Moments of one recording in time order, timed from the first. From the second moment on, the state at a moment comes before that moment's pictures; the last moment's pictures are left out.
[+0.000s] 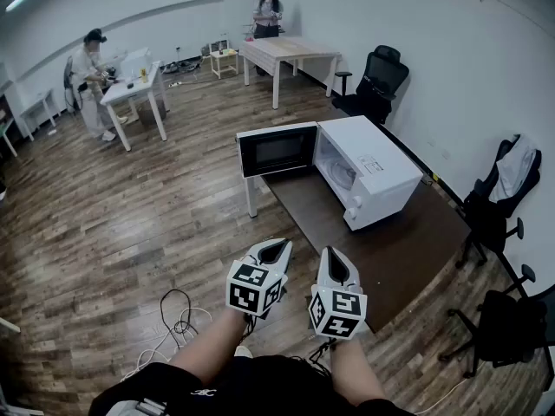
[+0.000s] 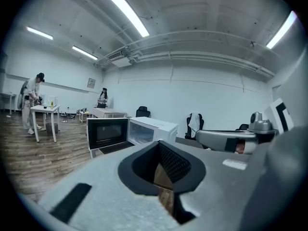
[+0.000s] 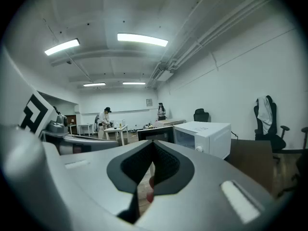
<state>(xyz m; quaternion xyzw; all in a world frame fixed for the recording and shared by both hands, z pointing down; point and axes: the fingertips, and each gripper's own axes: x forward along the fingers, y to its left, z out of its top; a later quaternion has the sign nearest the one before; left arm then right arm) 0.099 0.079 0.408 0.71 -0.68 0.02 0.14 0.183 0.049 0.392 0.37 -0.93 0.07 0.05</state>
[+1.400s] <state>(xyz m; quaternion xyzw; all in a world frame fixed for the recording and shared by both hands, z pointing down) -0.073 0.150 0.441 0.70 -0.70 0.00 0.16 0.008 0.114 0.416 0.35 -0.93 0.06 0.09</state>
